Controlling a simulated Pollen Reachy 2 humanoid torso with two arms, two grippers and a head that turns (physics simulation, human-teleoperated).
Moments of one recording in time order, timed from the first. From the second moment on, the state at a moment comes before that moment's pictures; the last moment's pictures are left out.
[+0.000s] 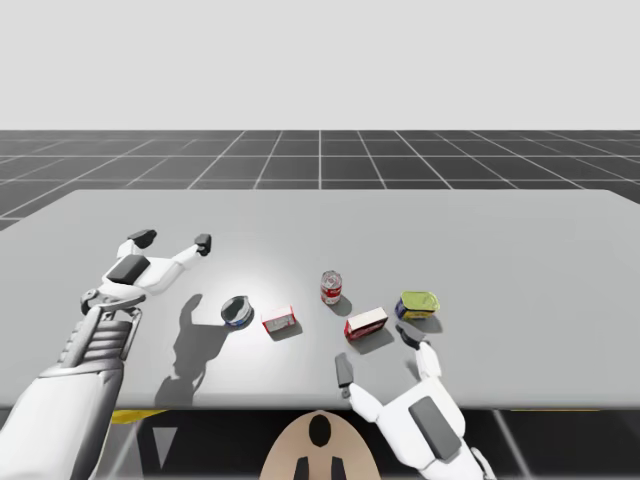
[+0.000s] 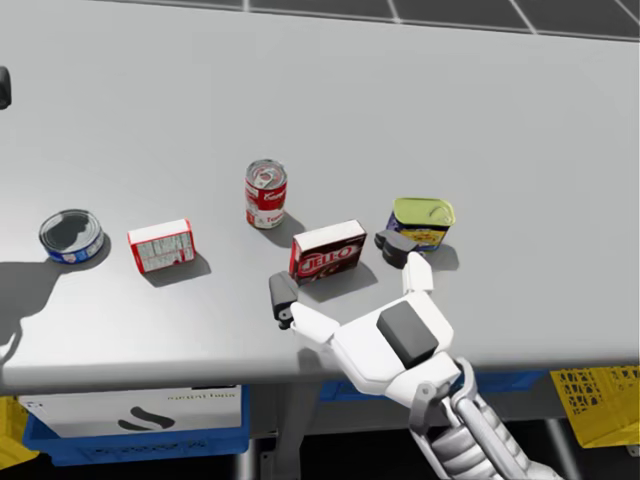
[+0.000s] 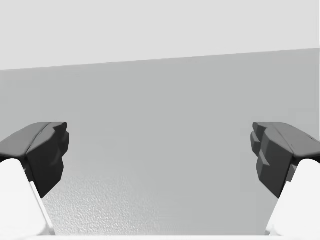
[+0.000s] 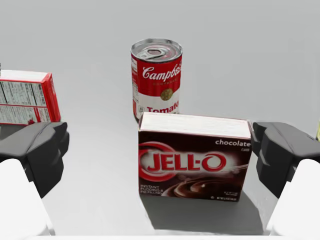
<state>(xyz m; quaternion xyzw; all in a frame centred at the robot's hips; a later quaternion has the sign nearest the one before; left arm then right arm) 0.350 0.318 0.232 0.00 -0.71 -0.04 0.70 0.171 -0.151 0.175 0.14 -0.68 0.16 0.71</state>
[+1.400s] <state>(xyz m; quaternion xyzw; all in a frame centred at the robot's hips) 0.349 0.316 0.234 0.00 -0.71 -0.04 0.70 0.242 -0.128 0.137 0.11 -0.64 0.13 0.75</state>
